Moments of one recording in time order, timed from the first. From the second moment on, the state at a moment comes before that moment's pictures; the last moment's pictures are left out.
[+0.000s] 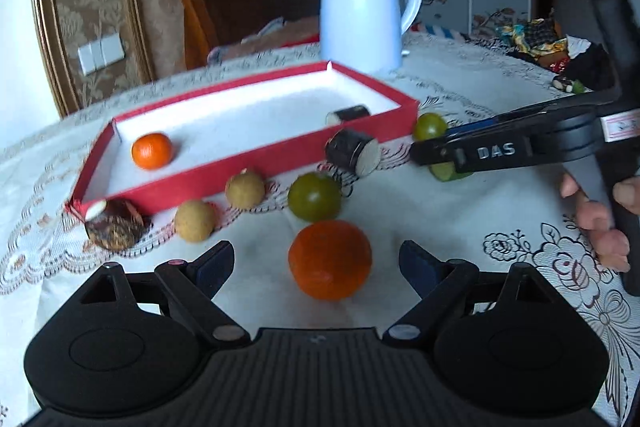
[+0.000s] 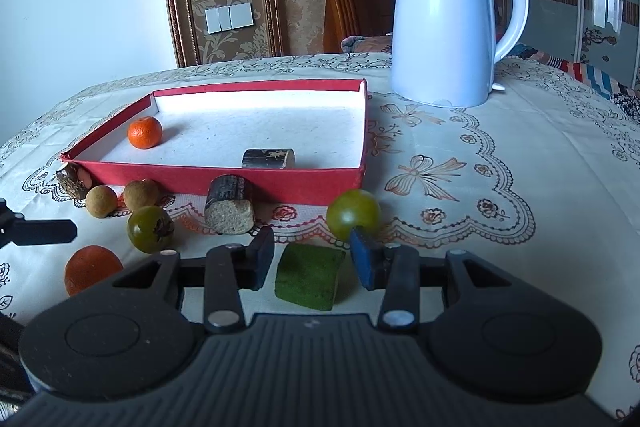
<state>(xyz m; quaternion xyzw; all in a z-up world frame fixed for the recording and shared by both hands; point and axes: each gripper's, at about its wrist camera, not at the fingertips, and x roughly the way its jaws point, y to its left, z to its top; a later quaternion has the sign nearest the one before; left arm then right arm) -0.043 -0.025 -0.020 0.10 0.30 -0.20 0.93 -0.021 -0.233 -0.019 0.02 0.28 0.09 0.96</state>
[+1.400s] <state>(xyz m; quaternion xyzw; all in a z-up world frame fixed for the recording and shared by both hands) -0.036 -0.018 -0.015 0.07 0.28 -0.16 0.94 -0.020 -0.234 -0.023 0.02 0.30 0.09 0.95</state>
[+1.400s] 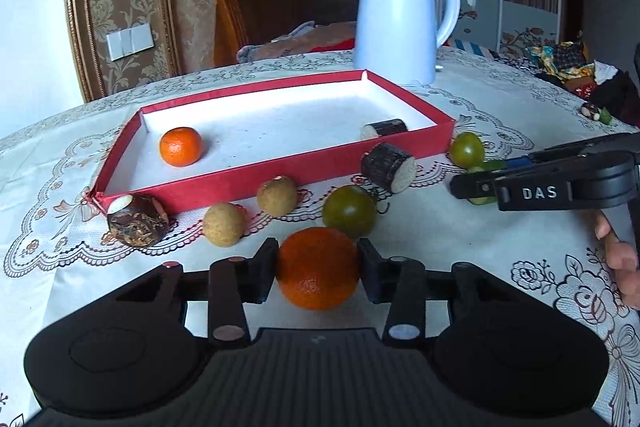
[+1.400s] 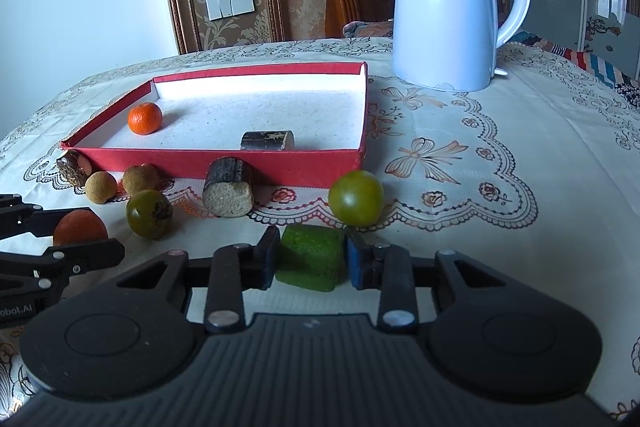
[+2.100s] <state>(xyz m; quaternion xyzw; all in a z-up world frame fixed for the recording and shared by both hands) -0.027 0.007 0.005 0.02 0.27 -0.10 0.96 -0.033 -0.233 -0.010 0.00 0.25 0.10 0.96</state>
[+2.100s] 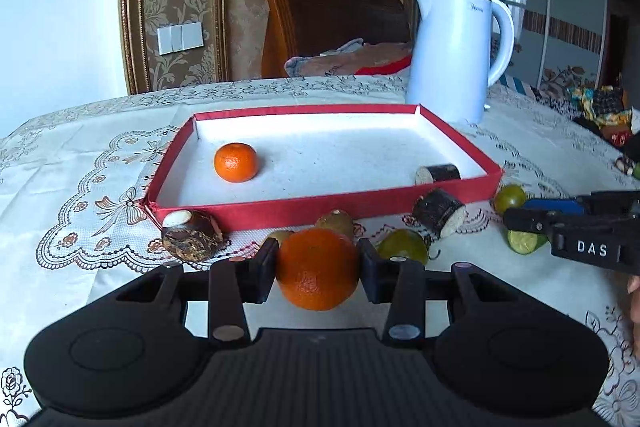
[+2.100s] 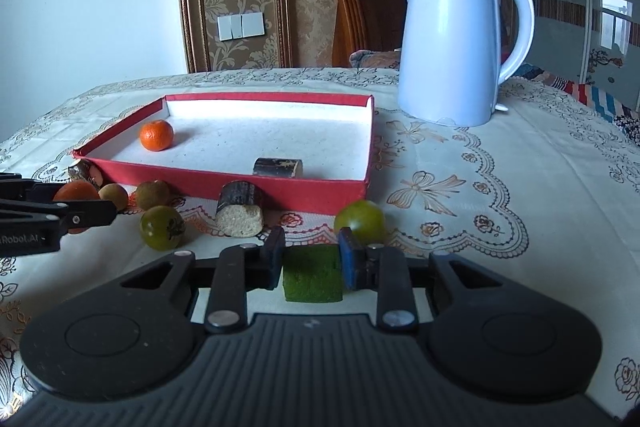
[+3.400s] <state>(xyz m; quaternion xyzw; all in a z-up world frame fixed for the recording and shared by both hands) 0.143 -0.009 0.007 0.01 0.30 -0.01 0.96 0.159 -0.188 -0.001 -0.02 0.29 0.06 0.95</state>
